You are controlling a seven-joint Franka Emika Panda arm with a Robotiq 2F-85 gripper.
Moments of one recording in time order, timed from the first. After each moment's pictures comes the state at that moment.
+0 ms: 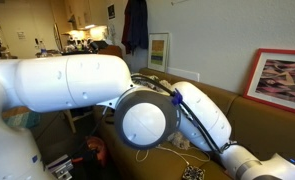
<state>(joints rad) -0.44 1.51 -0.27 -0.91 0.12 2.15 1.52</state>
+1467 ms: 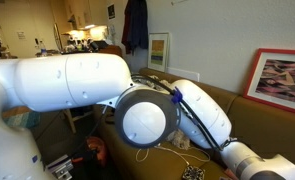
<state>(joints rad) -0.44 1.50 -0.26 -0.90 0.12 1.94 1.45</state>
